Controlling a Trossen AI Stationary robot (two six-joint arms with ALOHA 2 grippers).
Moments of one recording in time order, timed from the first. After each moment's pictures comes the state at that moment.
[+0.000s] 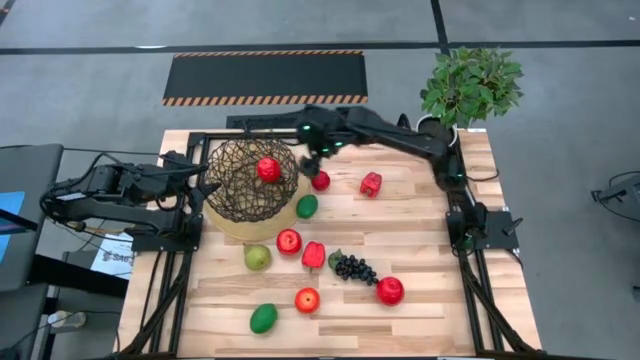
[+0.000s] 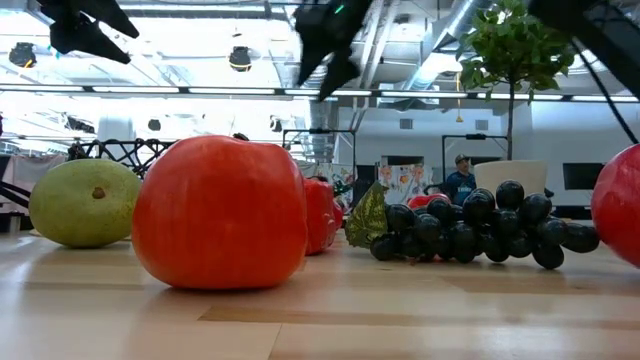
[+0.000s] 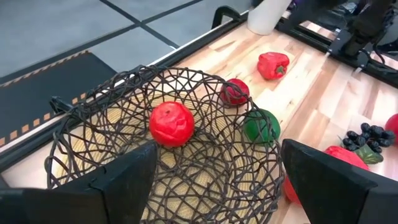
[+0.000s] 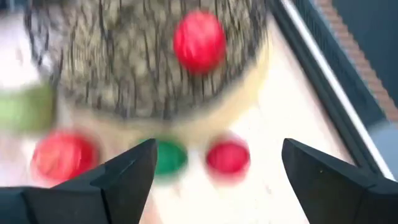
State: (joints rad) left arm -0.03 0.45 0.89 -1.06 -0.51 -0.54; right arm -0.27 2.14 2.35 -1.22 0.05 0.15
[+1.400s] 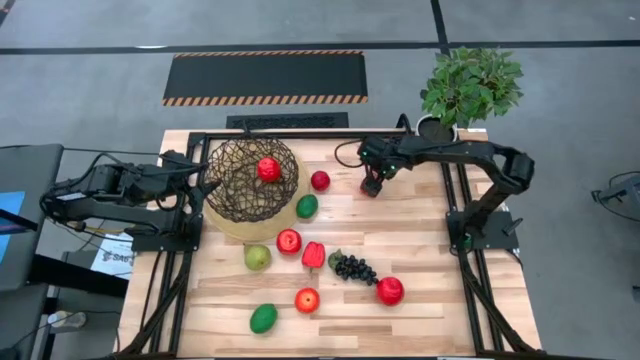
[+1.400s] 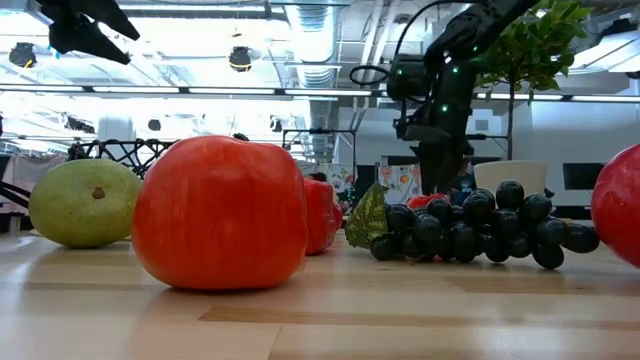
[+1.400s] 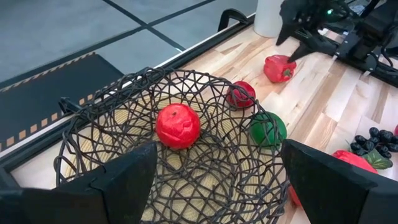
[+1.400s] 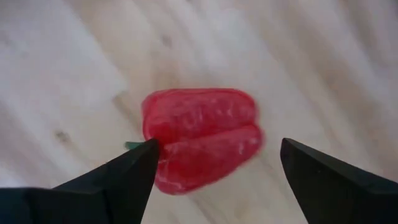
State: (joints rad) left arm -0.03 0.45 0.89 -1.06 -0.54 -0.54; right arm -0.46 1.63 1.09 -0.75 0.07 0.17
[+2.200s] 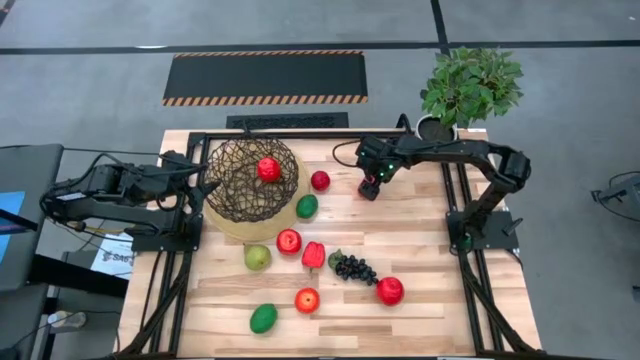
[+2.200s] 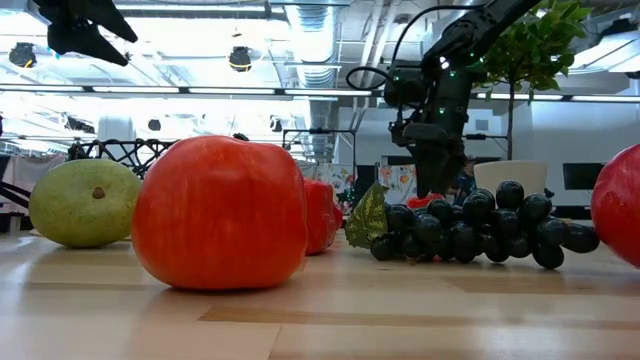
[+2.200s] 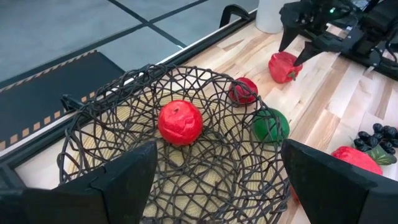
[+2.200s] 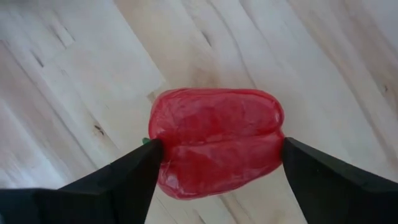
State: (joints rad) left arm -0.03 0.45 0.89 -1.09 -0.53 -0.54; right arm -0.45 1.67 1.08 -0.73 -0.05 0.15
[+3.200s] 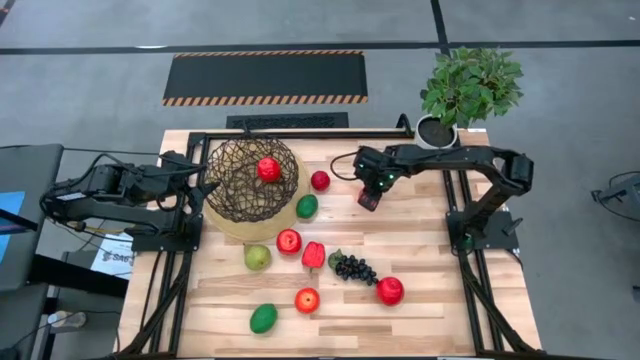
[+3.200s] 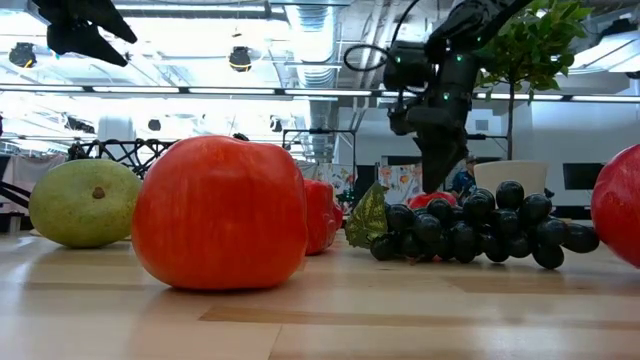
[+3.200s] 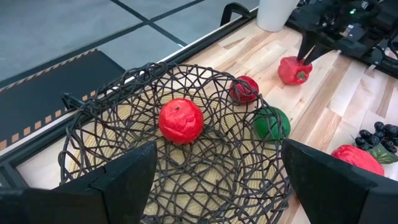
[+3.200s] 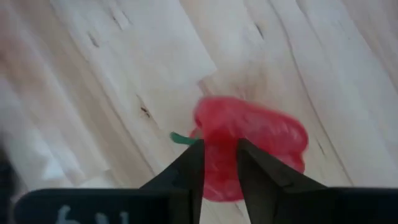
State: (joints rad) left arm -0.03 0.45 0.89 -1.09 -0.53 -0.55; right arm -0.35 1.61 1.08 -0.73 -0.05 0.19
